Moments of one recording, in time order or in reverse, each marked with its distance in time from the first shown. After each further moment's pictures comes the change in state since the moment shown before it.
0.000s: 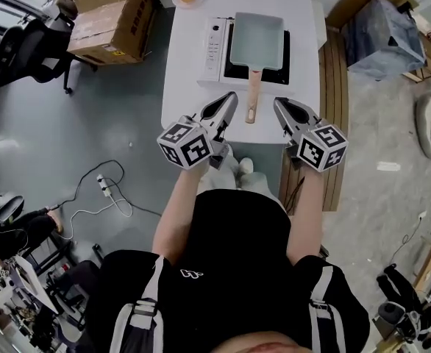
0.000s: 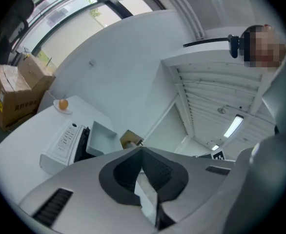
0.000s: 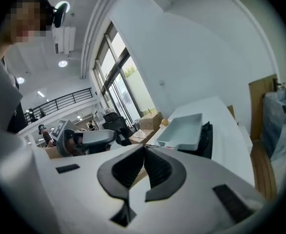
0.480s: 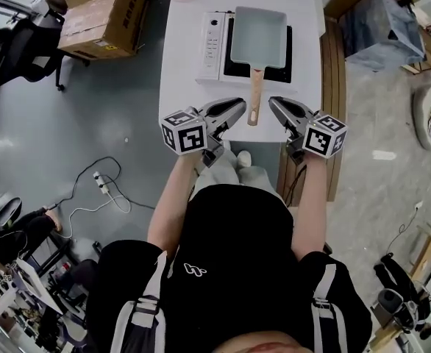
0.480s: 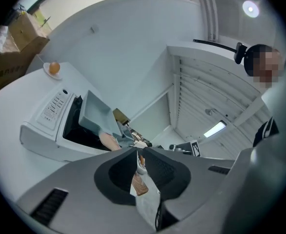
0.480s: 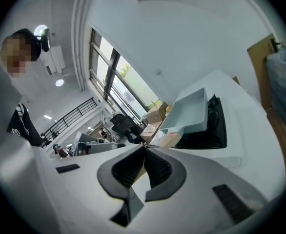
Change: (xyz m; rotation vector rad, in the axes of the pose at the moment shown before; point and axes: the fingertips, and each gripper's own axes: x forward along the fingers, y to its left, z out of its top) left arm 0.018 0.027 -0.050 -0.142 0.237 -0.197; right arm 0.035 -0.015 -0.030 0.221 0.068 0.142
